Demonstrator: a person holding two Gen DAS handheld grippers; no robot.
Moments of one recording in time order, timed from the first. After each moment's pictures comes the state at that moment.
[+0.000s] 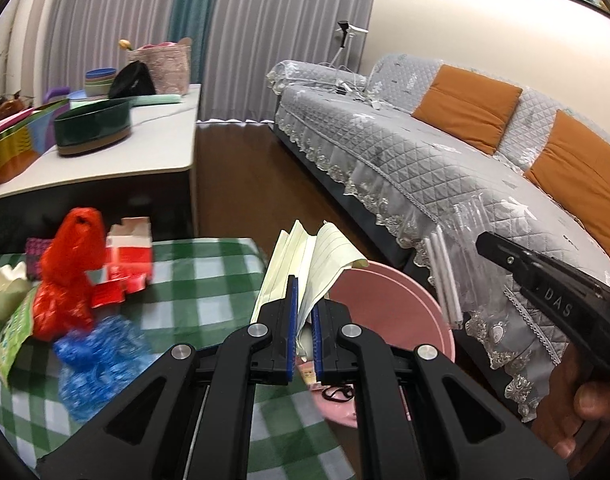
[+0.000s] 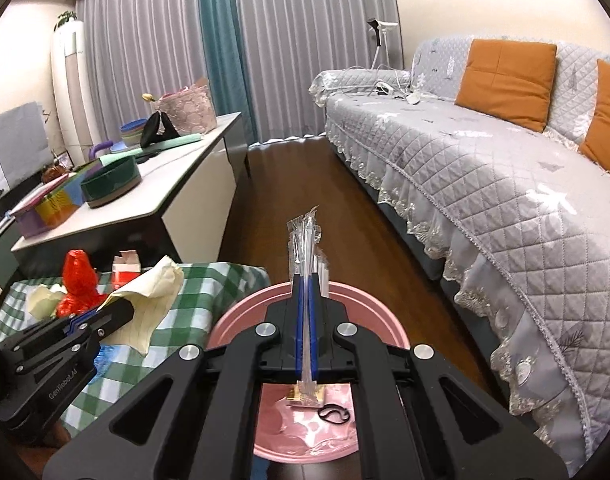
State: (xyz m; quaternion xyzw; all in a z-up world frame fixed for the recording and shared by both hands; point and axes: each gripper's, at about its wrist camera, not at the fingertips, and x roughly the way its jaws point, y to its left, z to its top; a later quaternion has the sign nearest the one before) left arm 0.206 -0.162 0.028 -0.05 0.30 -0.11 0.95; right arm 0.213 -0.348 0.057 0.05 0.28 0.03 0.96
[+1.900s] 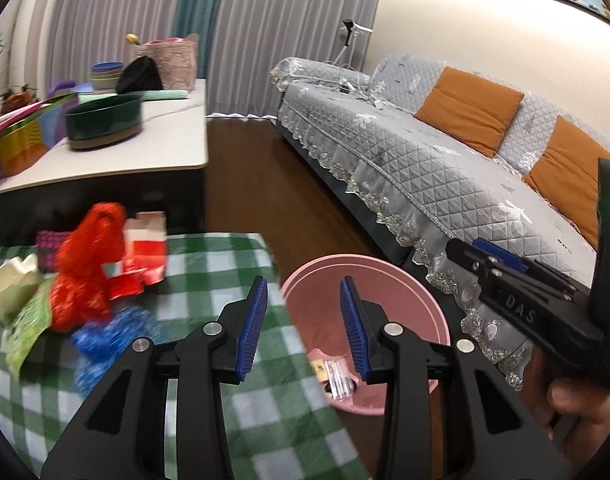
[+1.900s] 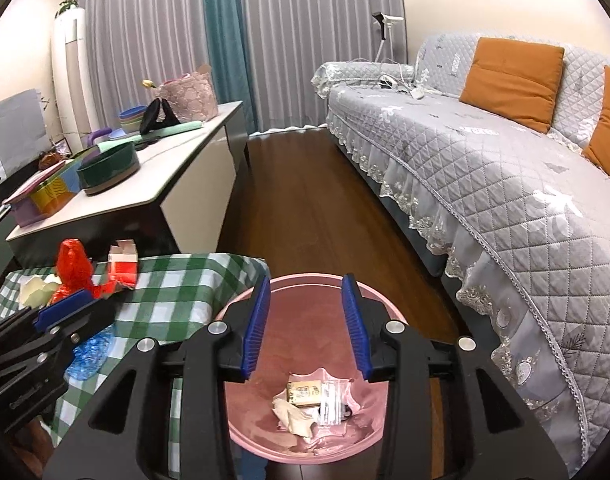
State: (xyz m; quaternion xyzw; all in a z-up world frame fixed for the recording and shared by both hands) left arm 0.187 -0.137 0.039 -0.07 0.31 -0.11 0.94; right arm 0.219 -0.332 0.054 0.03 0.29 0.04 0.96
